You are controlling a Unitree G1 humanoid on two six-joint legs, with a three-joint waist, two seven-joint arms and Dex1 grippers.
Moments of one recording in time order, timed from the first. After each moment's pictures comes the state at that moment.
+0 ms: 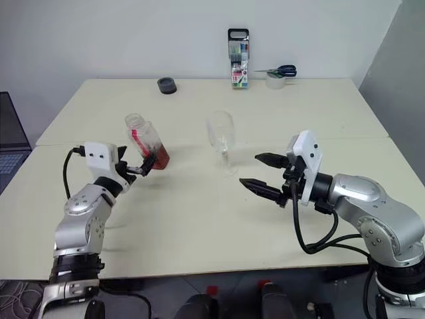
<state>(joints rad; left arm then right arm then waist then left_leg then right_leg) -0.40 0.45 0.26 0.17 -0.24 0.22 -0.38 -0.40 -0.65 -0.07 -0.60 0.77 0.84 0.64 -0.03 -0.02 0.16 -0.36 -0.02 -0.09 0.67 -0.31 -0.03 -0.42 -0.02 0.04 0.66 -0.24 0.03</state>
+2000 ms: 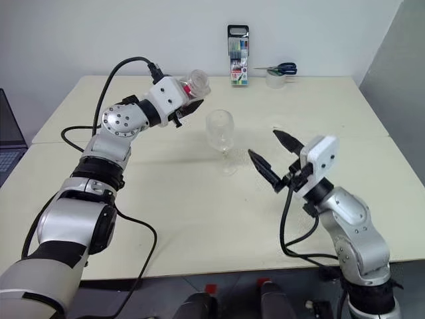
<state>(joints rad) -1.17 0.50 -0.15 0.99 0.20 -0.45 -0.61 -0.20 -0.40 -0.01 -0.57 0.45 0.32 0.50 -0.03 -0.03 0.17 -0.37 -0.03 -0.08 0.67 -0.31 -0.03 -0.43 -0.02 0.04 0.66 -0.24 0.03</state>
